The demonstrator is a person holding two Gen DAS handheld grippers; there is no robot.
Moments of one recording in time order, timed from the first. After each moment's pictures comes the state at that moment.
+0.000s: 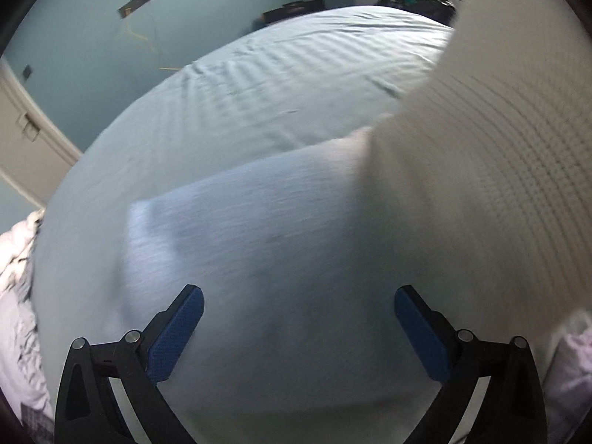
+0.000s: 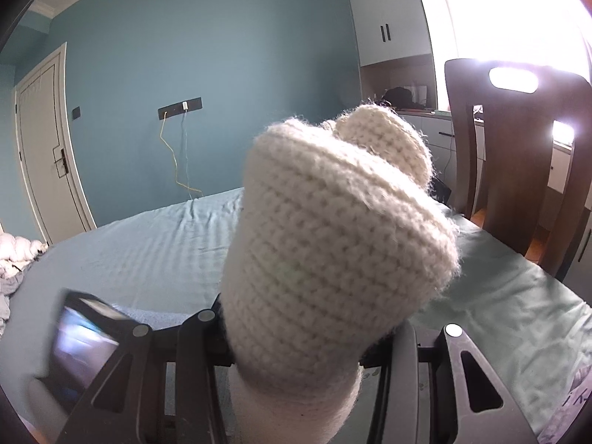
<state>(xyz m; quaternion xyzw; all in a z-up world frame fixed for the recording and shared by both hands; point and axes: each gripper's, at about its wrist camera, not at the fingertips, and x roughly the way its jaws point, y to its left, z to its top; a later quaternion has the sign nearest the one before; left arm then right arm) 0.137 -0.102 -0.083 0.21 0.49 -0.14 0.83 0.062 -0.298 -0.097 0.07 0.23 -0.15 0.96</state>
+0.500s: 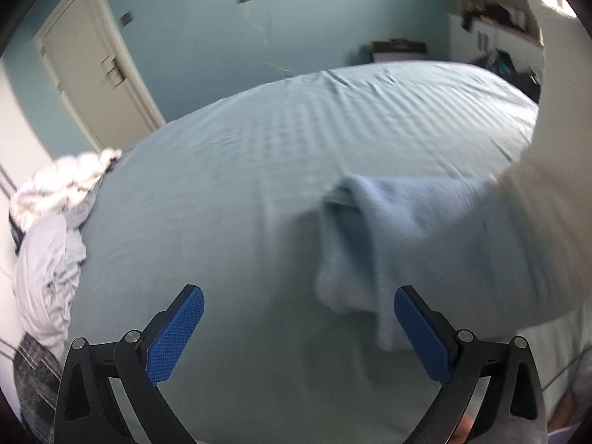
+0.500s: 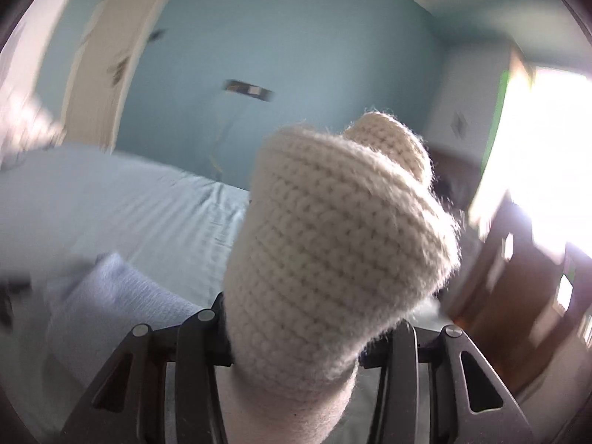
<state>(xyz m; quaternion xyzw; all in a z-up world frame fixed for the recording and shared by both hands) 0.133 0.098 -0.022 0.11 0.45 -0.02 0.89 0.090 -0.164 -0.074 -0.25 0.20 -0.08 0.94</state>
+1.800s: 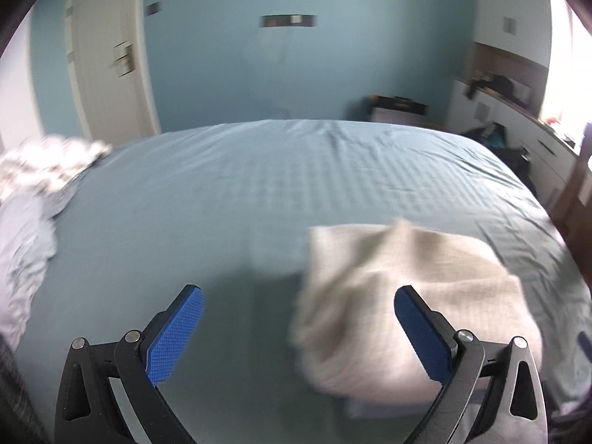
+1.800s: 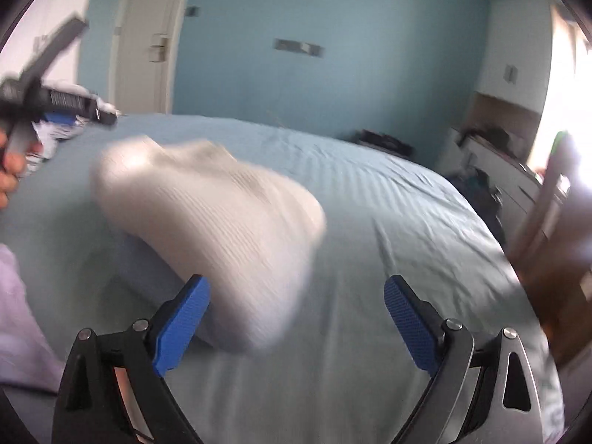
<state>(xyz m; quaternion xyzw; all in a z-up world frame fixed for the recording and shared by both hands) 0.166 0.104 0.000 0.02 0.39 -0.07 0.92 0.073 -0.195 -0.146 -0.12 0.32 0.00 0.94</state>
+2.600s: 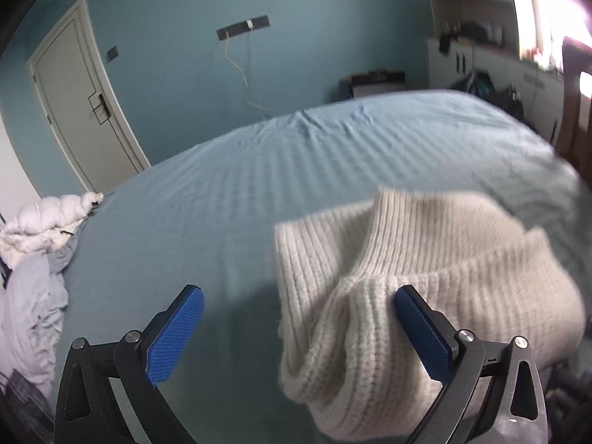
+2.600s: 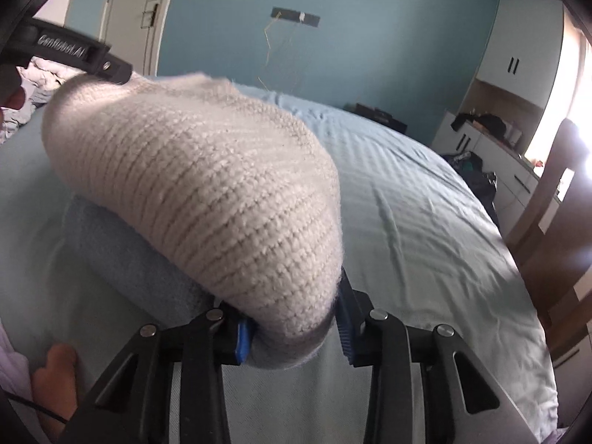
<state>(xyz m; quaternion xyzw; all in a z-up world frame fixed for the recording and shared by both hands) 0.157 0.037 -0.029 0.14 0.39 -0.06 0.91 0.095 -0.175 -0.179 -0.14 0.37 -0.03 0.92</state>
